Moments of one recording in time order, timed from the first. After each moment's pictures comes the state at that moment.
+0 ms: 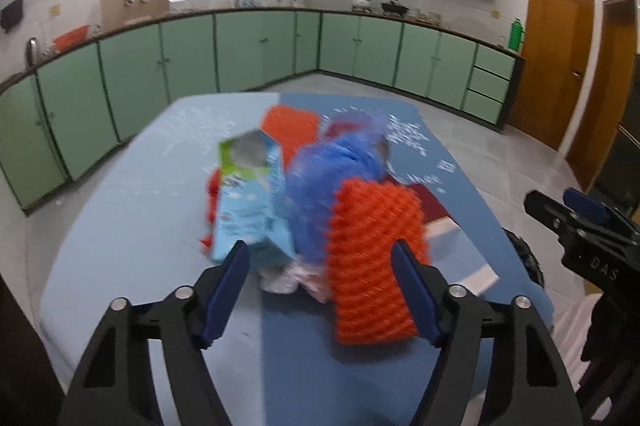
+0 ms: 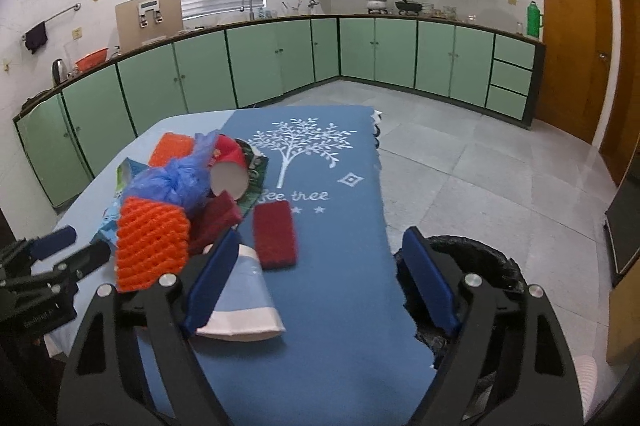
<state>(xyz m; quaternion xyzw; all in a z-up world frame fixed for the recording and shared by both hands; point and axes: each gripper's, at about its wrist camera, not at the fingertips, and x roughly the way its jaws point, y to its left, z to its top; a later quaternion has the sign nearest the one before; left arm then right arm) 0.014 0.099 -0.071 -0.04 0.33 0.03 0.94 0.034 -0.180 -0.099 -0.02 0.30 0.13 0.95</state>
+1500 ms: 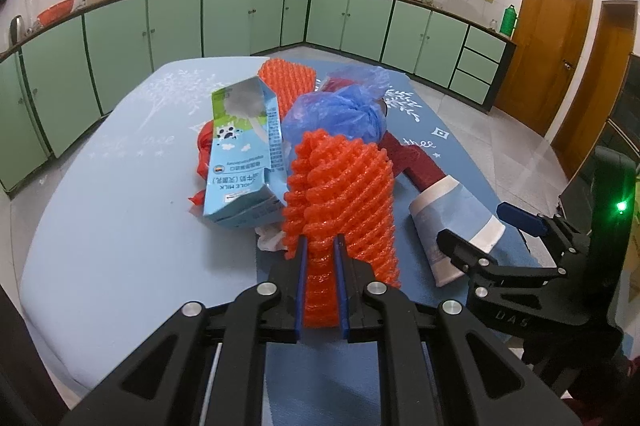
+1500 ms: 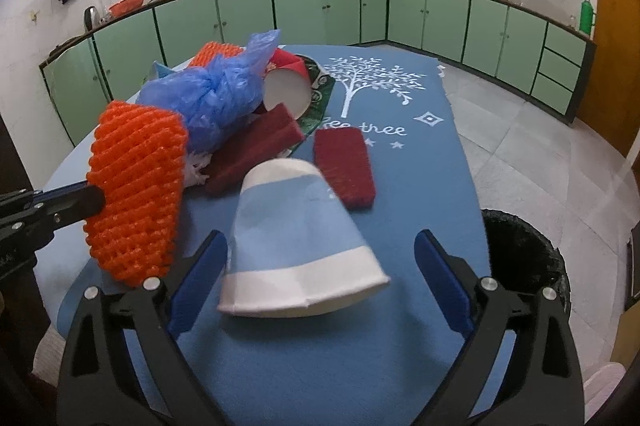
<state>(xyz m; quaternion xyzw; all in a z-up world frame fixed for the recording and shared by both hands) 0.008 0.115 -0.090 -0.07 0.38 0.00 0.92 0.041 -0.129 -0.164 -0.07 0.36 0.21 0.91</state>
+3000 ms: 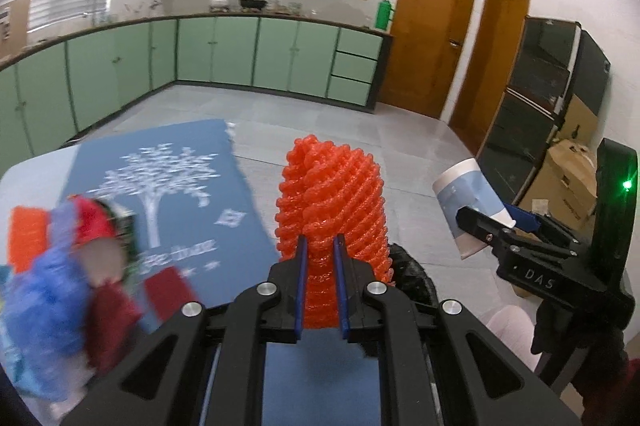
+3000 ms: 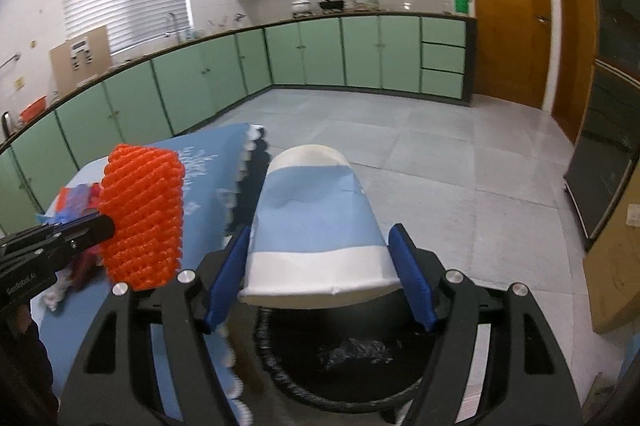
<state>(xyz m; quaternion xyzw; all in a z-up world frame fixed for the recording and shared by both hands) 0.121 -0.070 -0.056 -0.02 0.32 -0.22 0.92 0.073 -0.357 -0.113 0.03 0.29 0.03 0.96</state>
